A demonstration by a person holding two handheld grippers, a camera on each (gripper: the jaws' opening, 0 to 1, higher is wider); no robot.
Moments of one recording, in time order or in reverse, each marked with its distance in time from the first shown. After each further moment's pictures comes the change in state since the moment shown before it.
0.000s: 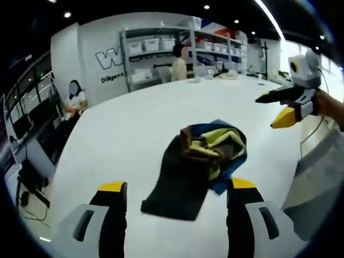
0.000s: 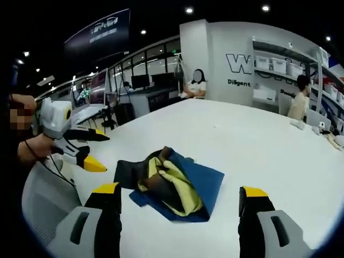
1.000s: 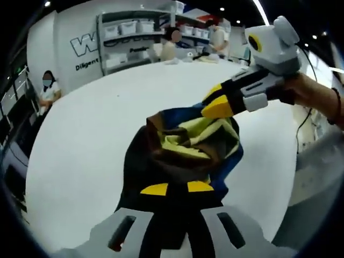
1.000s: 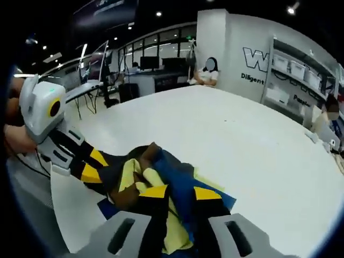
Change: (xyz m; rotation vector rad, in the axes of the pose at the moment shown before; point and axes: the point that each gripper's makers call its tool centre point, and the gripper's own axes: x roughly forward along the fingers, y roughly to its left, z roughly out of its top) left arm 0.075 -0.036 -0.017 0.022 0.144 -0.168; right arm 0.099 -0.019 -0.010 -0.128 0.132 0.007
